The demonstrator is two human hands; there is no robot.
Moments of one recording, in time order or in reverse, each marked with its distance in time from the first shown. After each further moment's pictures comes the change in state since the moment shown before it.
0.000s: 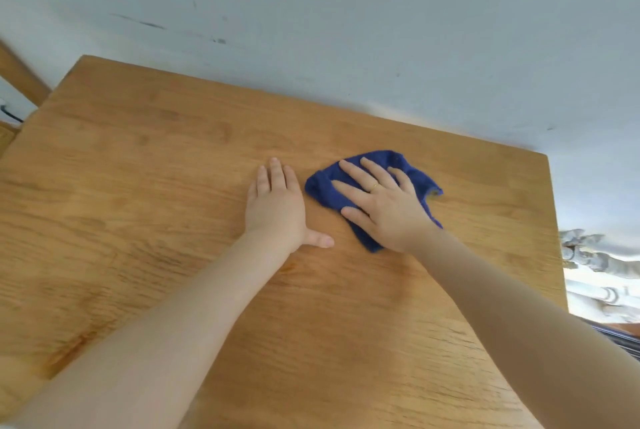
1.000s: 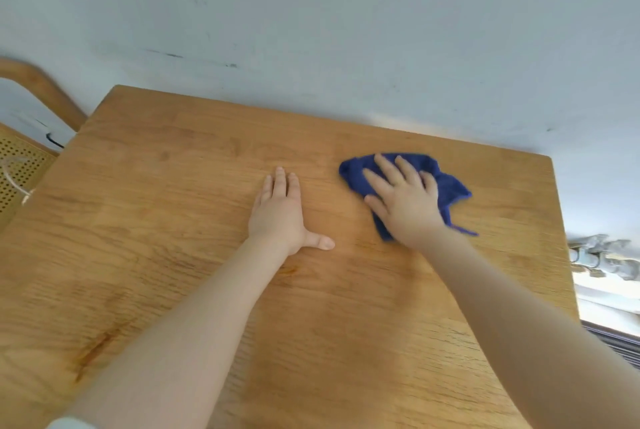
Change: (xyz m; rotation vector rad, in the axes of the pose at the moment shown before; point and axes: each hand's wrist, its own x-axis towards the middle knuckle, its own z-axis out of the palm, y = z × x) left_hand -0.004 -0.003 0.003 -0.109 0.023 -0.015; right_hand -0.006 0.014 0.004 0.007 0.051 0.268
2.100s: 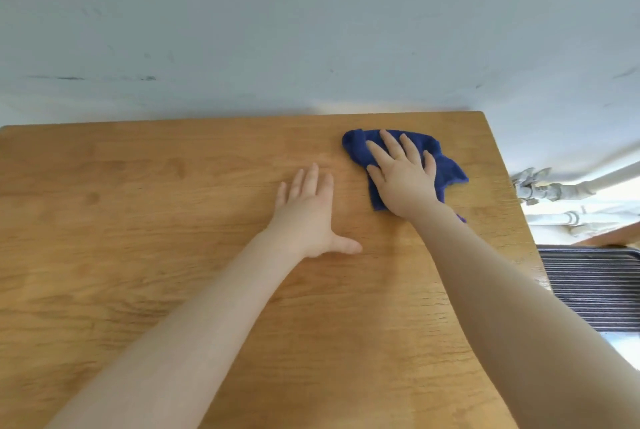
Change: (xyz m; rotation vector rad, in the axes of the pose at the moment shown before) left_hand 0.002 0.048 -0.010 0.093 -0.141 0.464; right_hand -0.010 0.021 -0.009 0.115 0.006 0.442
